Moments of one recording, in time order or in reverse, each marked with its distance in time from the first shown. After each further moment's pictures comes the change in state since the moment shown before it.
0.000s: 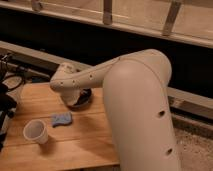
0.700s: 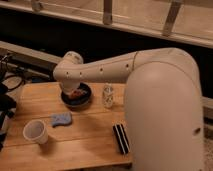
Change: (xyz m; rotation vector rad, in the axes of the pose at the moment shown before) arm -0.043 -0.027 -0.081 -0.069 -0.209 0.028
